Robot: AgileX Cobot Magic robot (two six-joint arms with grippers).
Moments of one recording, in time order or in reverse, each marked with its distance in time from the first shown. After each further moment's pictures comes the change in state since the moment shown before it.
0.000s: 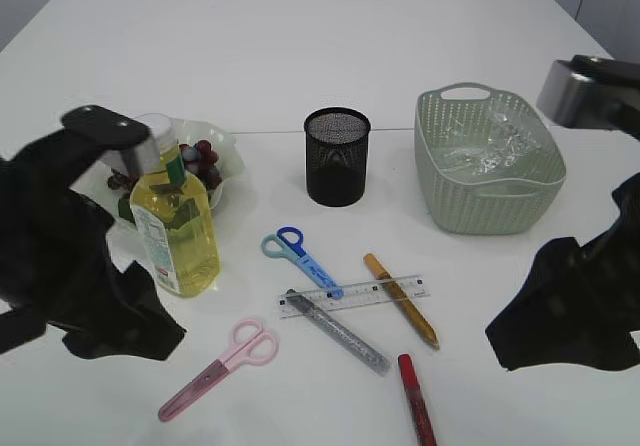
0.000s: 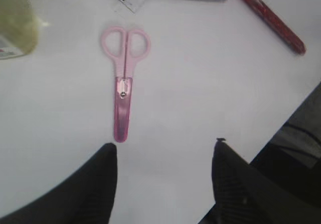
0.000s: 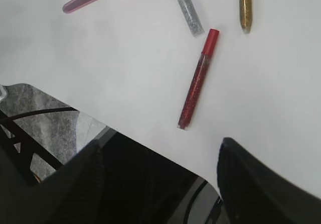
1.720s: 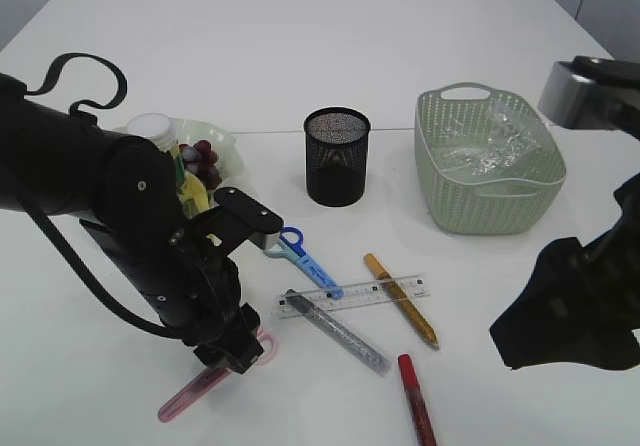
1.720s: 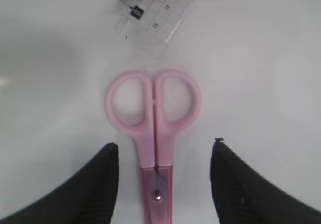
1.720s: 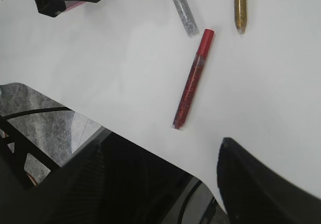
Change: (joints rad) left arm -0.079 0.549 -0.166 0.117 -0.231 0.001; right arm 0.000 0.000 -0.002 -0.017 0.005 0.000
